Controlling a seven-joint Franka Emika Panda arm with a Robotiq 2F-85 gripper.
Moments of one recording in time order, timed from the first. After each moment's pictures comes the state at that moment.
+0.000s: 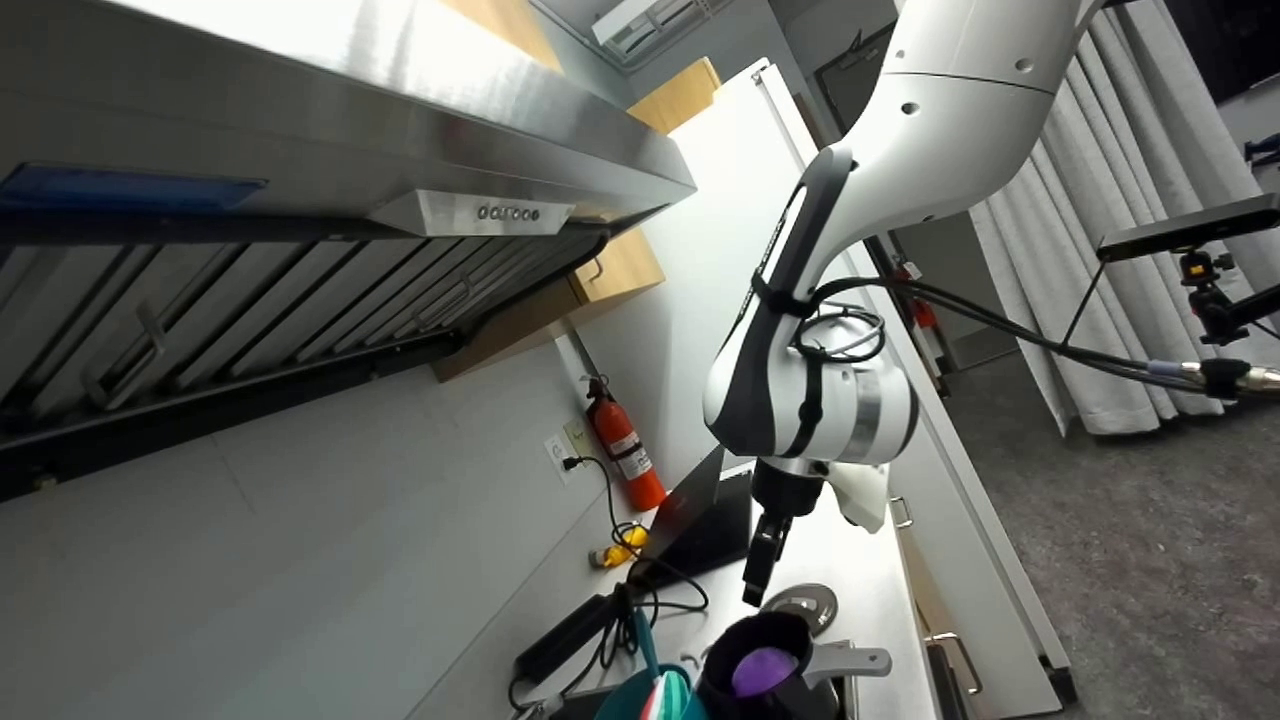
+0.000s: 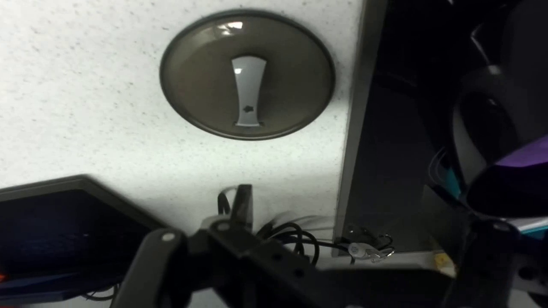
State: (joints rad) arm -0.13 0.54 0.15 -1.90 0.87 3.03 -1.08
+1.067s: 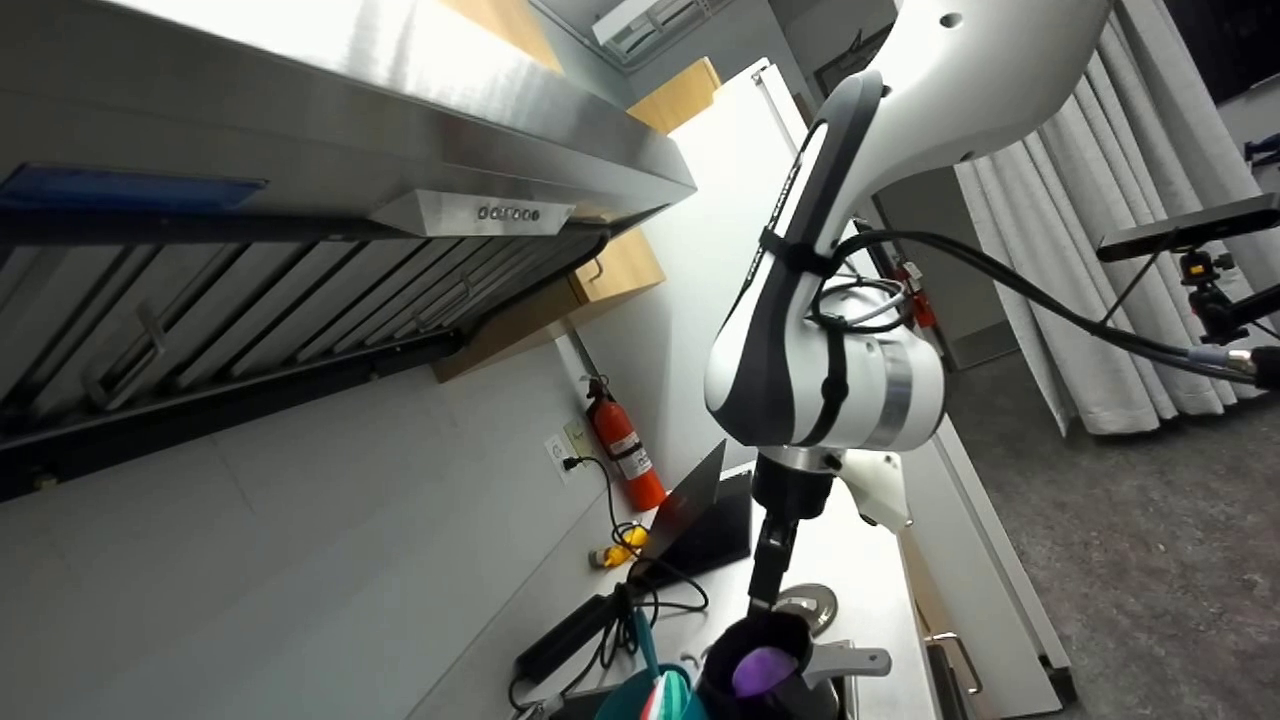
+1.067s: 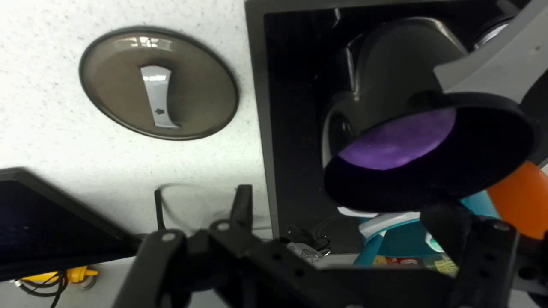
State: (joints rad) arm -0.09 0.40 0.19 -2.06 0.87 3.03 -1.07
